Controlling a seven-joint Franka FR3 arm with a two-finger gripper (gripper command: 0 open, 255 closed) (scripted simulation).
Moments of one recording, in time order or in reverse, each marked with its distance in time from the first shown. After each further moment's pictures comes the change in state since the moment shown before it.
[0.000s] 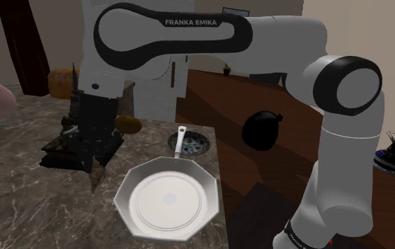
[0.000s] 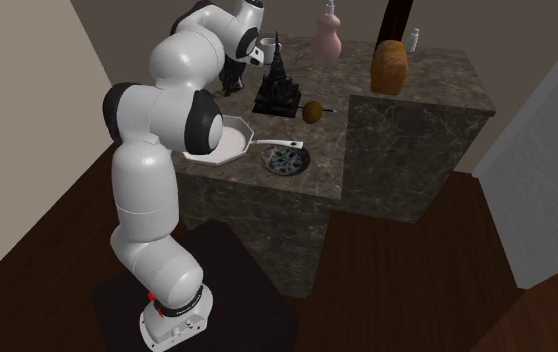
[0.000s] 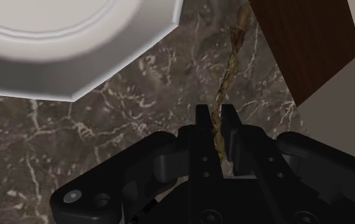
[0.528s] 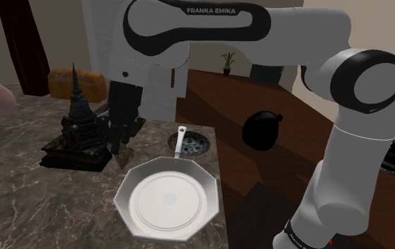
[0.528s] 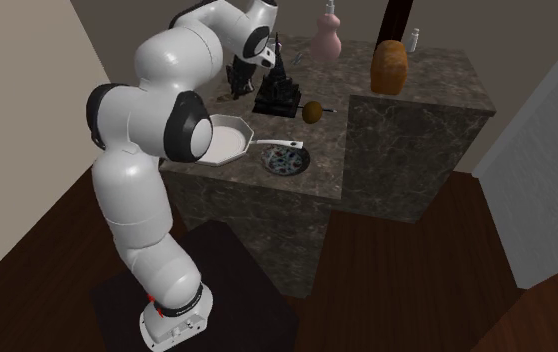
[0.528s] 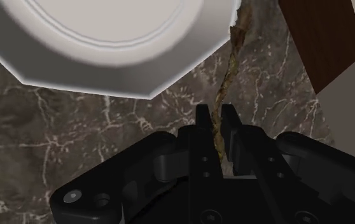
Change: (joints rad) arm -0.089 -0.130 -0.033 -0.105 0.058 -0.058 -0.109
